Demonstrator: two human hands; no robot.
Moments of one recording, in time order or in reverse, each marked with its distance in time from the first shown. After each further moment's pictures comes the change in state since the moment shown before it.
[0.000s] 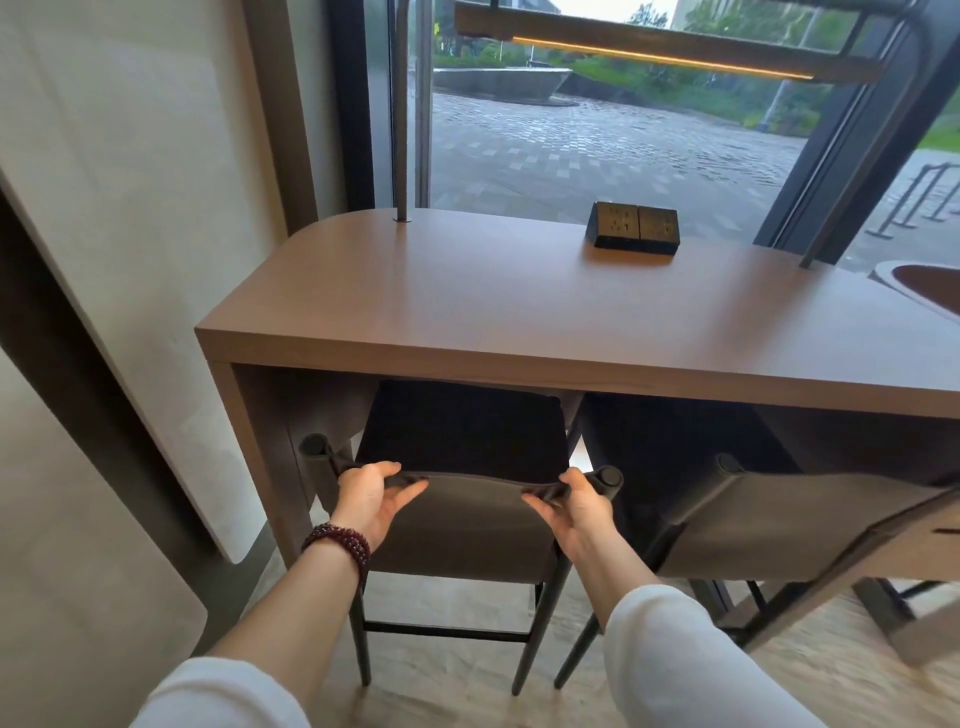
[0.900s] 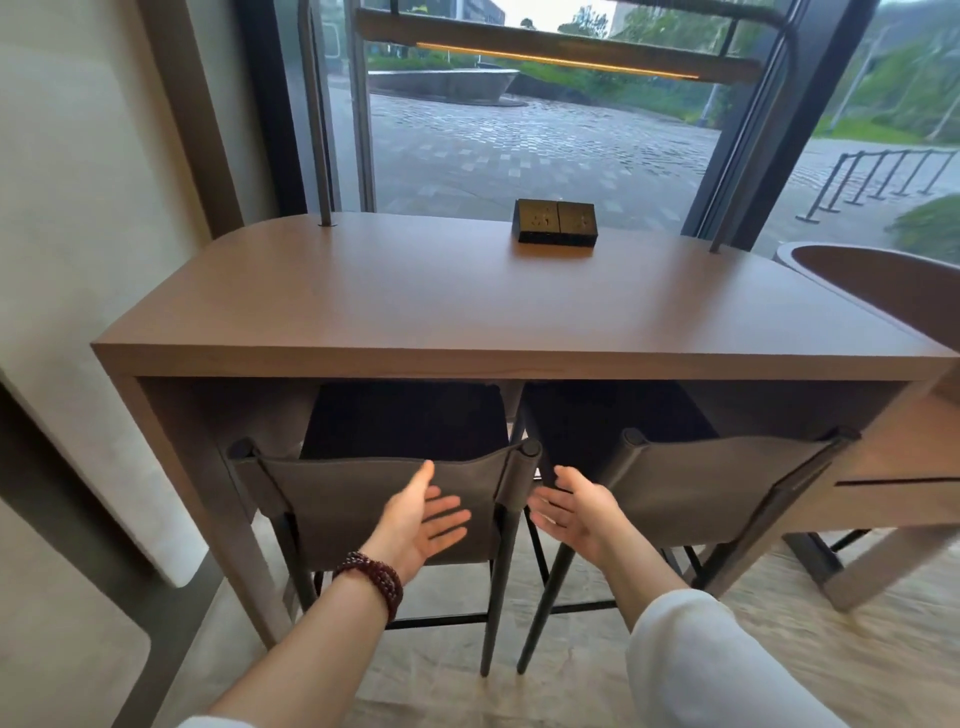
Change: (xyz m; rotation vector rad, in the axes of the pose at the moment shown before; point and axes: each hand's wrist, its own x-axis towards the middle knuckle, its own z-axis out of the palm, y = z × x) left_hand -0.074 -0.096 0.078 0.384 -0.179 -0.217; right_hand -0.026 -0.077 -0.089 -0.327 -0.098 0.047
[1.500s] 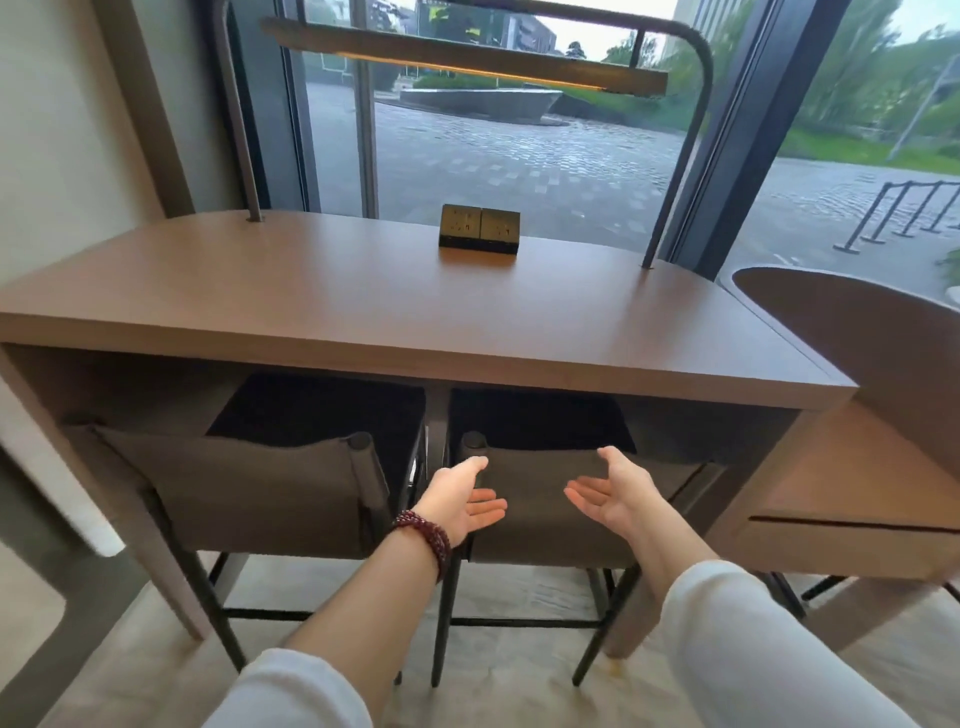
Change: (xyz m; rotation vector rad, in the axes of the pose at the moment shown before) left_hand 0.009 -0.090 0.270 0.061 0.043 0.005; right_hand 0.019 -0.158 -0.216 -0.028 0.131 -0.022
